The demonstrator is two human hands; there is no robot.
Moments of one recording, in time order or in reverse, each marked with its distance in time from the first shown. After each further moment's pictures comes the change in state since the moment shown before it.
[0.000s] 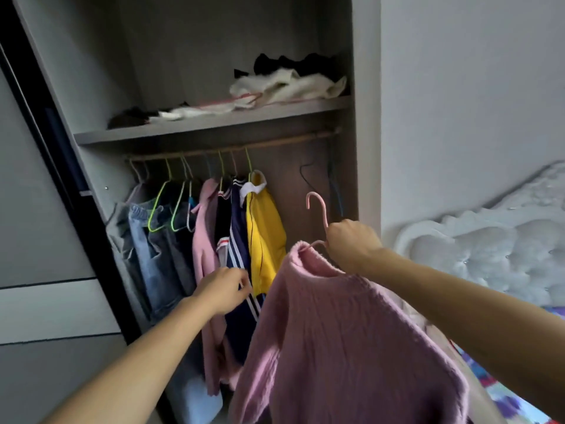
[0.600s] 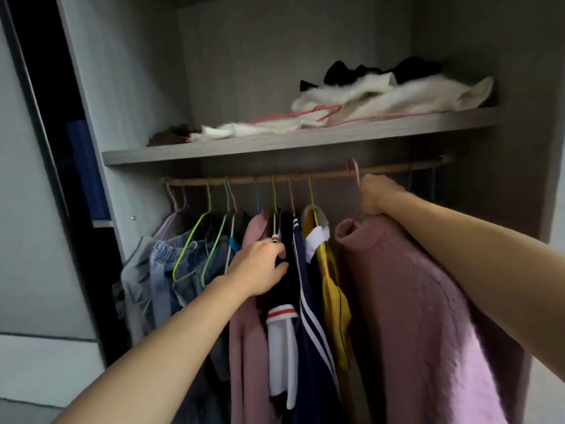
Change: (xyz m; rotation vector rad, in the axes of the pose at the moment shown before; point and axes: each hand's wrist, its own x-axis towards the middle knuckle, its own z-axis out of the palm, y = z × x) left_hand 0.207 -0.101 -0.060 0.047 0.314 0.040; right_hand 0.350 -0.033 0.016 0.192 0.051 0.139
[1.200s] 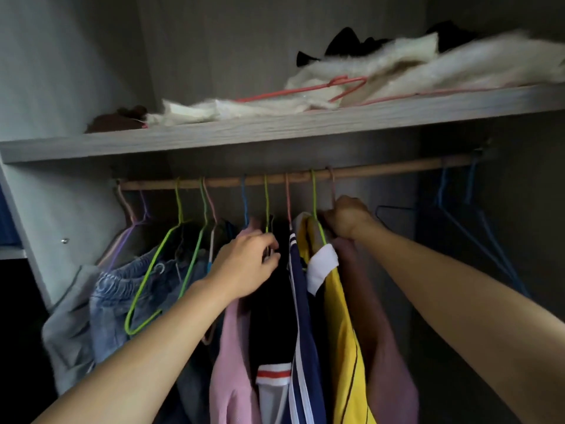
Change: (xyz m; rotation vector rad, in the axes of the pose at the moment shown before) left_hand 0.098 -0.079 0.034 -0.125 0.144 0.116; right_hand 0.117 -0.035 0.125 0.261 -0.014 0.049
